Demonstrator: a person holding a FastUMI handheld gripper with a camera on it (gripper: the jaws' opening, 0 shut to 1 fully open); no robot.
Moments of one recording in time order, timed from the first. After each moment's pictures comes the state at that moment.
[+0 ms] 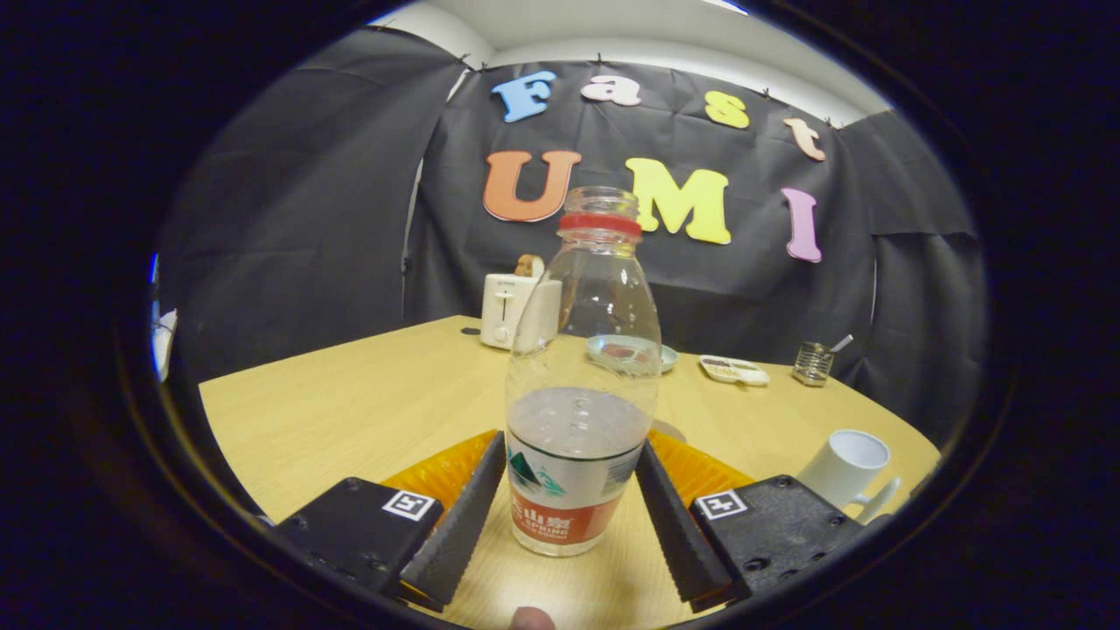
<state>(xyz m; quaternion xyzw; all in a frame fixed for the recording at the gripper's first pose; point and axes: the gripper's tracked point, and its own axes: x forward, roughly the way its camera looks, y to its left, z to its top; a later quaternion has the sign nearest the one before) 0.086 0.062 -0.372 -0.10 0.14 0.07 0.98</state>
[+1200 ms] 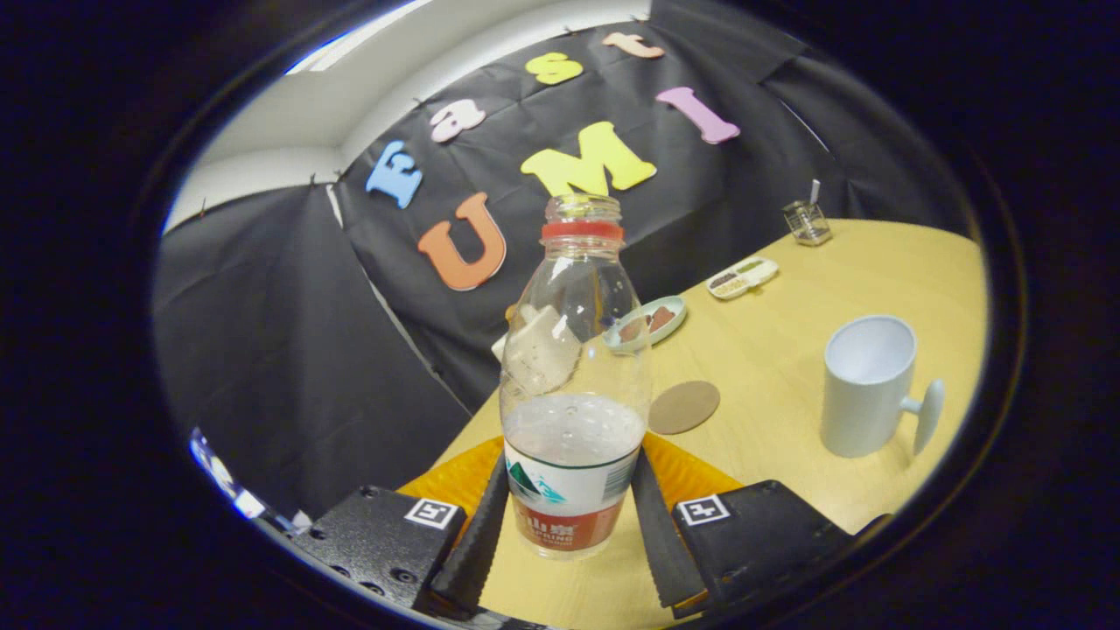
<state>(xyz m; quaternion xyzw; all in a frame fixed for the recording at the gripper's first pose) 0.065 0.027 -0.302 0.30 0.17 0.08 0.94</state>
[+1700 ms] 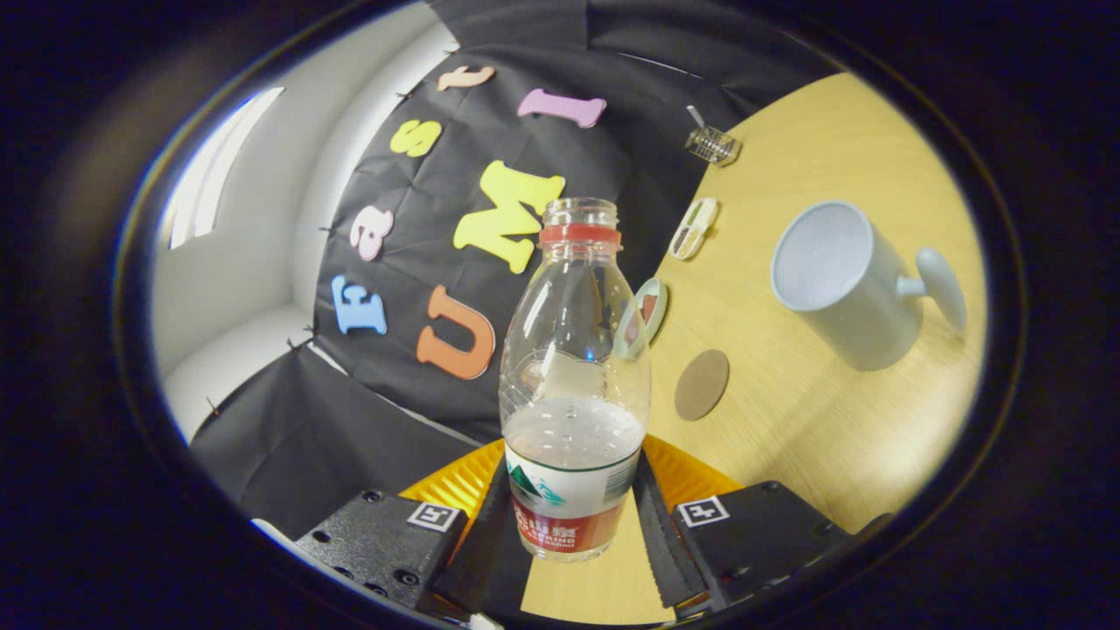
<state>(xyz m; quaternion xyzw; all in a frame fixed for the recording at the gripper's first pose) 0.071 -0.002 -0.293 0.54 0.14 0.05 0.83</state>
